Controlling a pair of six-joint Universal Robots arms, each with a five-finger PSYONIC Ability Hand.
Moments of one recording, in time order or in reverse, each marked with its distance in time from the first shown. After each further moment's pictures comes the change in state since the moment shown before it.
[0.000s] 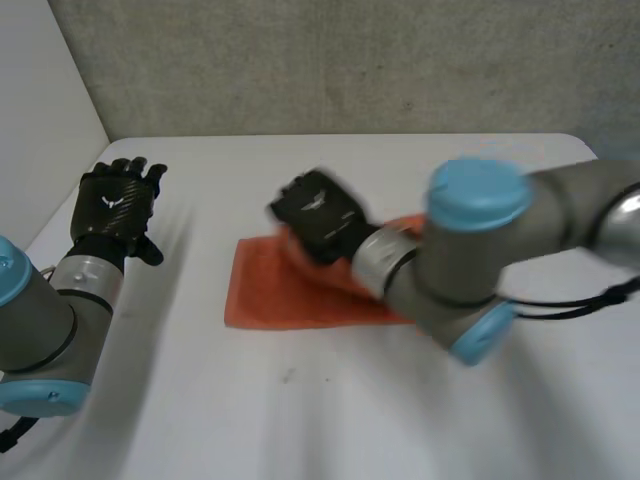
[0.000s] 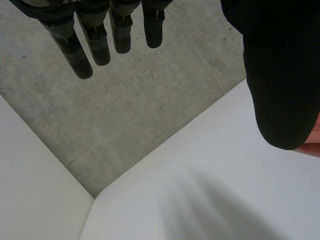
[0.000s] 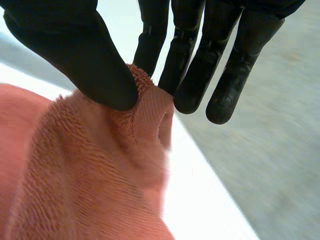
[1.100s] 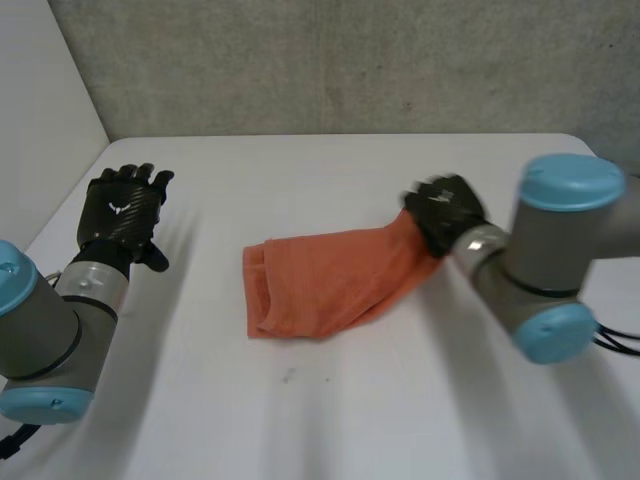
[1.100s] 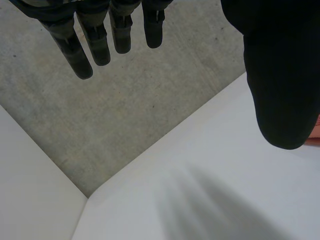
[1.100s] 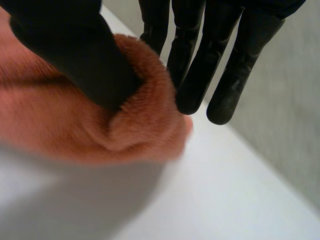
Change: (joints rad) left arm -0.015 0.000 -0.016 0.000 0.001 0.005; right arm -0.206 -0.099 0.194 0.025 0.277 0.025; left_hand 0.000 0.000 0.000 0.000 0.000; right_hand -0.016 -0.023 -0.008 0.000 -0.005
